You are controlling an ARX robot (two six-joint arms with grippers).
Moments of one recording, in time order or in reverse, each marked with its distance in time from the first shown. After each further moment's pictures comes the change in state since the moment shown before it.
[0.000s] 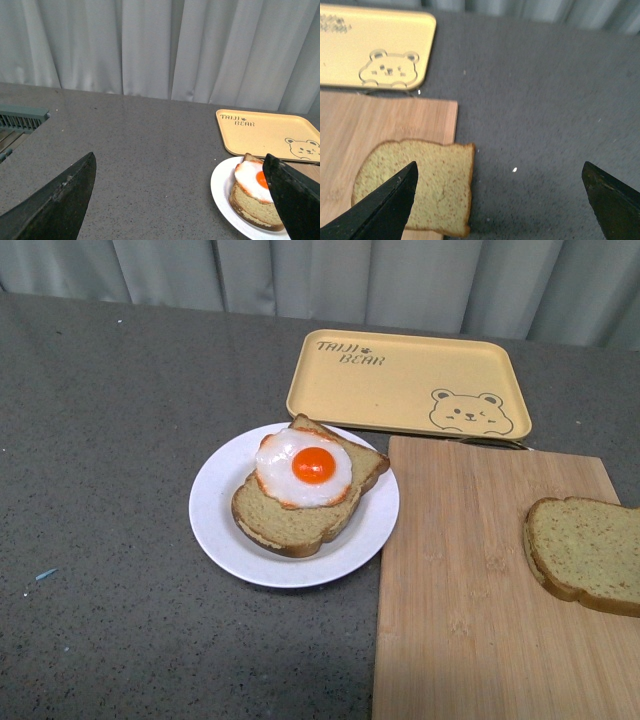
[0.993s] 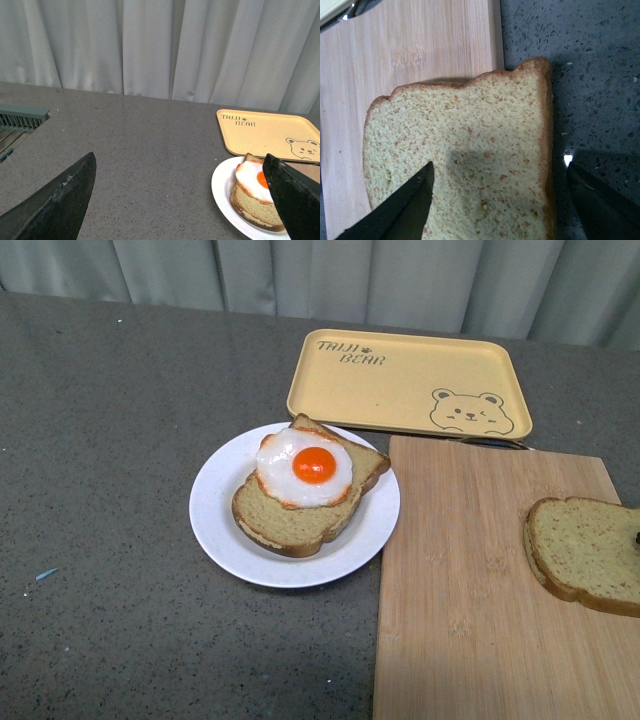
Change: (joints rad) left arm 0.000 0.000 0.000 0.000 0.000 0.000; right arm 0.004 0.679 0.373 -0.202 -0.322 0.226
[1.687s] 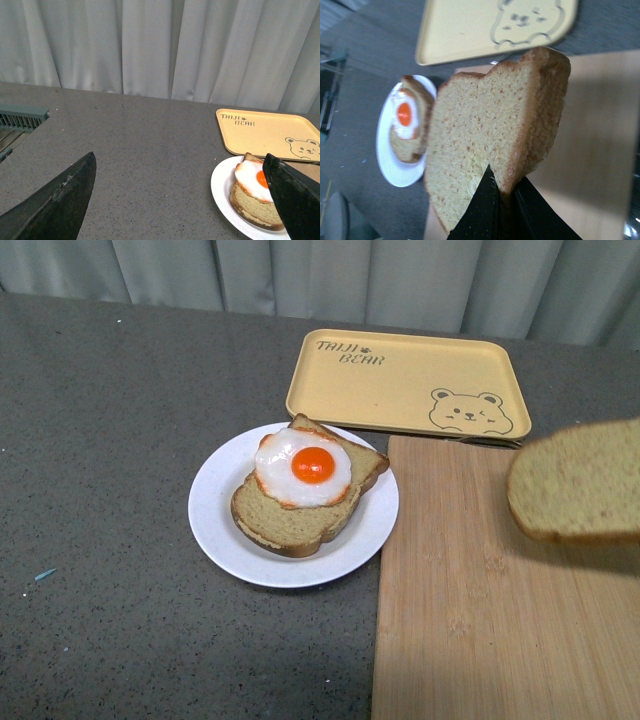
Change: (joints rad) left arm 0.000 0.000 0.000 0.000 0.000 0.000; right arm 0.090 -0.296 -0.014 -0.053 -0.236 0.053
